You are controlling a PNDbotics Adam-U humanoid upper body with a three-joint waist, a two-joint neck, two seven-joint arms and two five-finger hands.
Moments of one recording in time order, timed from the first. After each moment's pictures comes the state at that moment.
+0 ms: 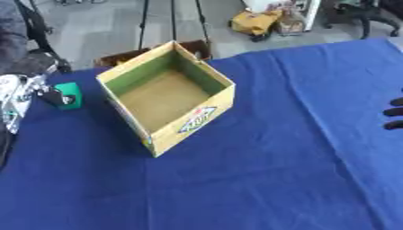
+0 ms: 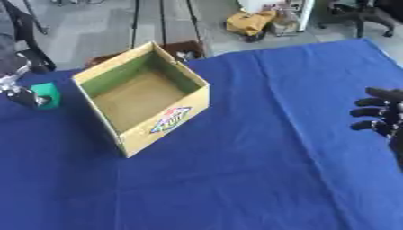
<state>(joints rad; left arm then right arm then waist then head) -1.05 0.62 0.06 -0.67 -1.18 -0.10 -0.15 -0.39 -0.51 -0.02 -1.59 -0.34 -0.11 0.06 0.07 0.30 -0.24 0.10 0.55</state>
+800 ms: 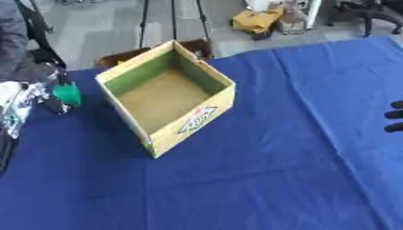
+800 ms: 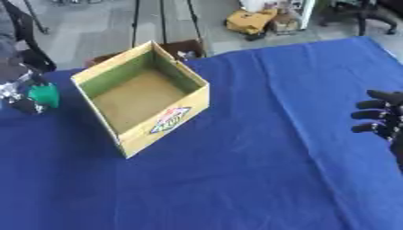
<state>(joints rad) -1.03 0.62 0.06 -0.65 -1.18 -0.07 -0.22 -0.39 -0.51 -0.02 -1.59 -0.34 -0.11 0.06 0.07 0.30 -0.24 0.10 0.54</state>
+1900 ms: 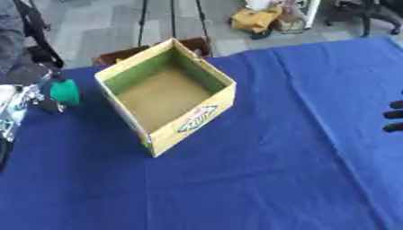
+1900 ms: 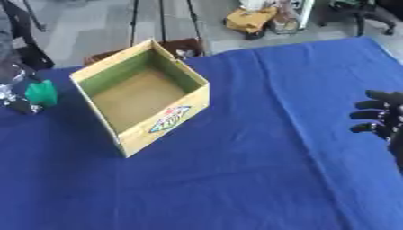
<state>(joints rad) -1.02 0.63 0.07 -0.64 -1.15 -0.06 -0.16 -0.39 -0.50 -0.02 -1.59 -0.34 -0.12 0.07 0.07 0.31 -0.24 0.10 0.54</state>
